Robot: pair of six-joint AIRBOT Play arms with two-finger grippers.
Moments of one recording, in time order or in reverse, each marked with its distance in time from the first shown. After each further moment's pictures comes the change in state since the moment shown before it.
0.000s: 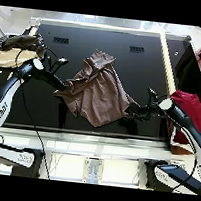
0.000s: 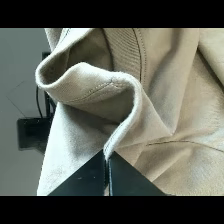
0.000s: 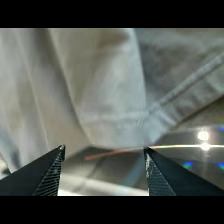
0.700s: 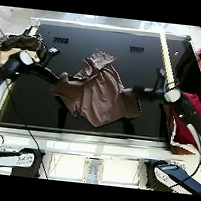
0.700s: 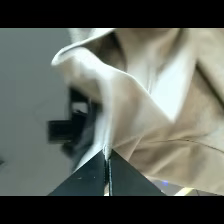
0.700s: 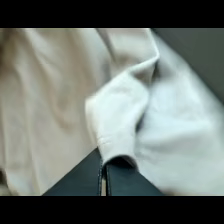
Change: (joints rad) left arm 0.053 0.179 0.013 0.061 -0.016 -0.091; right arm 0.003 0.063 0.222 -0.058 -0.176 -0.054
